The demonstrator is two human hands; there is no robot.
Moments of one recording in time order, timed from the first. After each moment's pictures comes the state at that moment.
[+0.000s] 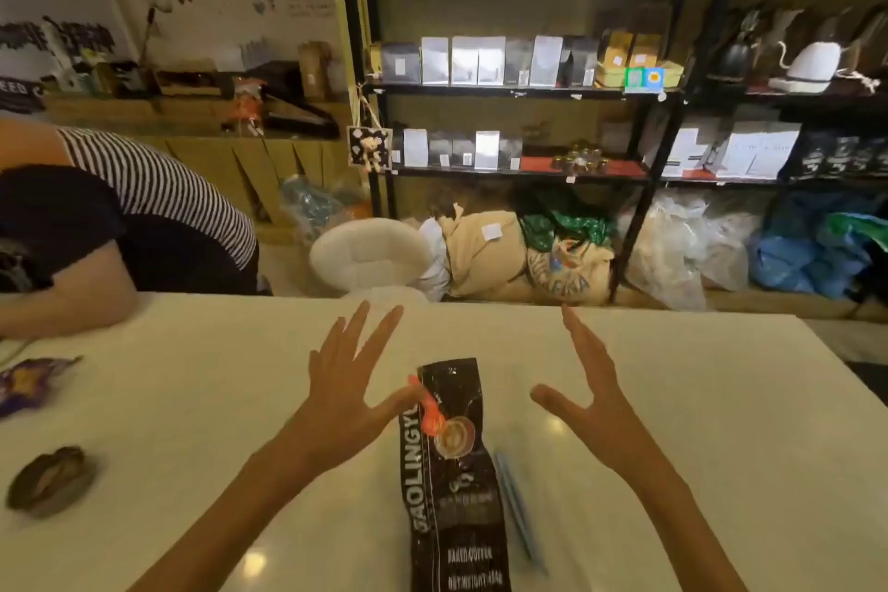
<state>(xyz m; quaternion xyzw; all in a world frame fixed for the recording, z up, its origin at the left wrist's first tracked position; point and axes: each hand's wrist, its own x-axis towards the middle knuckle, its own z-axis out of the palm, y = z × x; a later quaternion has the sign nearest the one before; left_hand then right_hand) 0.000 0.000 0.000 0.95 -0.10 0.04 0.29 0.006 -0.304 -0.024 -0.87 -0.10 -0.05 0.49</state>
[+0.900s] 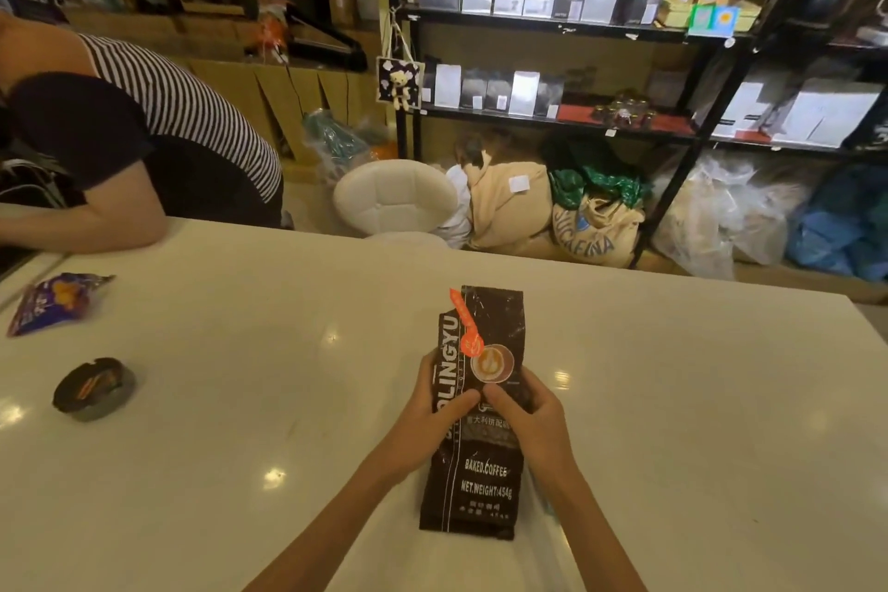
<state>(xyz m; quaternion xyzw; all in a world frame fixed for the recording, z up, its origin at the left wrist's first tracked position) -0.024 -0.050 -0.116 0.66 0.03 -0.13 0.74 -0.019 -0.216 -0.118 -0.67 0.03 0.08 0.74</state>
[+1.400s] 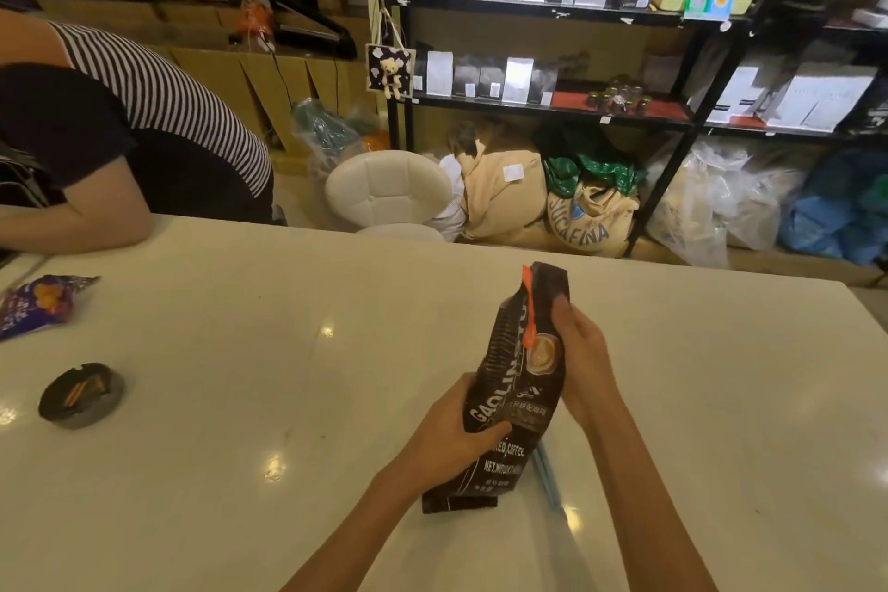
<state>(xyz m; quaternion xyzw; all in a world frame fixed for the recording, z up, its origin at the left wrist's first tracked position) -0.027 -0.068 -0.111 0.78 -0.03 -0.17 0.60 0.044 -0.246 -0.074 -0.59 0.08 0.05 0.80</state>
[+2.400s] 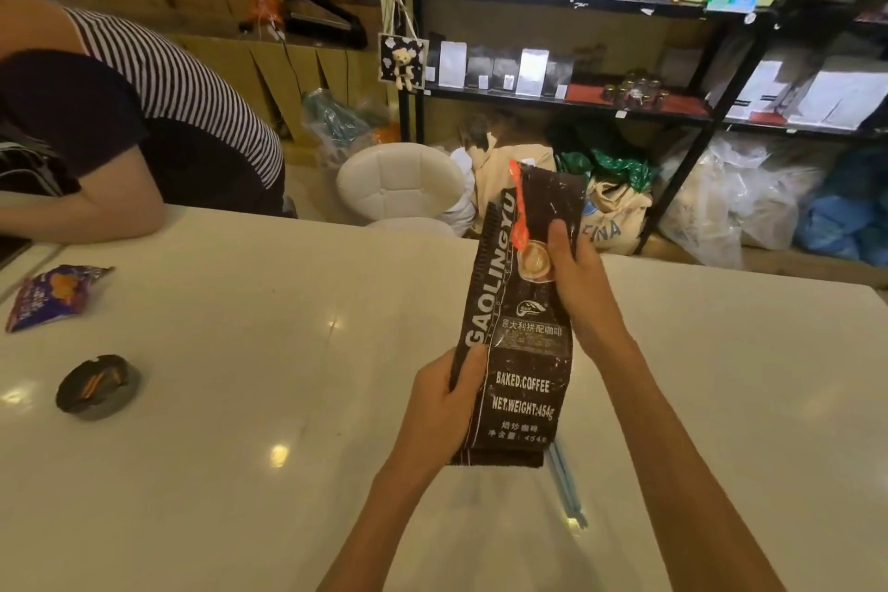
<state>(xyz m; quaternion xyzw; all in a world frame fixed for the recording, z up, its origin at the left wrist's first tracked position) -0.027 -0.052 -0.056 0.71 0.03 -0.01 0.70 0.090 -0.206 -0.007 -0.77 -0.02 -0.02 0.64</state>
